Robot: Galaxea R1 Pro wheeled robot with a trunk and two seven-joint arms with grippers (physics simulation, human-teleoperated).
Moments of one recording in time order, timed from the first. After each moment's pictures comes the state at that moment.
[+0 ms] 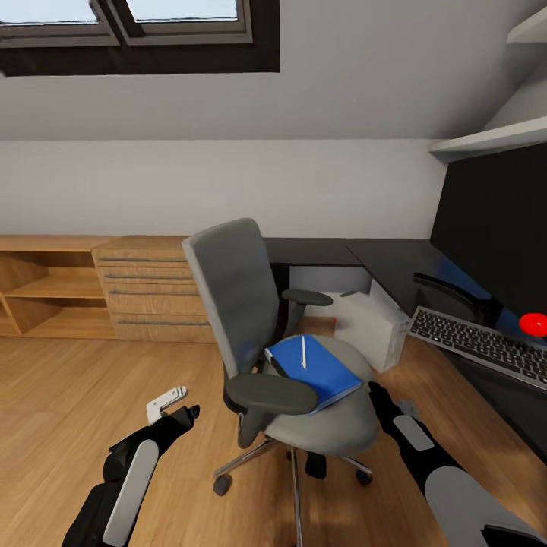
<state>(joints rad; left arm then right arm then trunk) -0.26 -0.07 0.04 -1.45 0.57 0.65 0.45 -0.70 -0.06 -0.16 -0.42 -1.11 0.03 -0.06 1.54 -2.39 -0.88</state>
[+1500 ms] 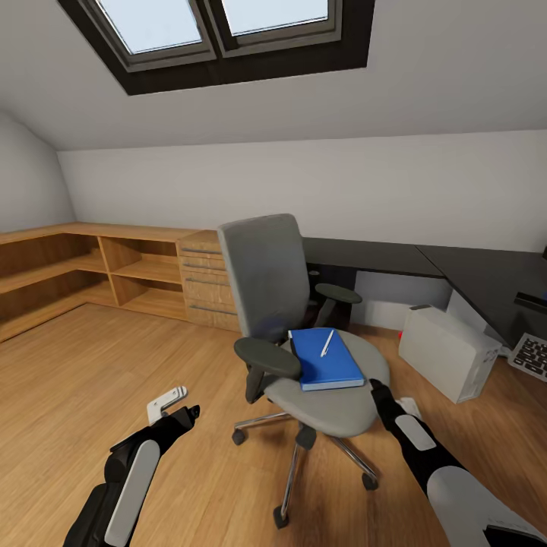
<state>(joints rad) -0.26 -0.07 0.03 -1.45 0.56 0.64 0.45 -0.70 -0.07 -0.16 -0.42 -1.11 0.02 -0.02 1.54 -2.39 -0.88</state>
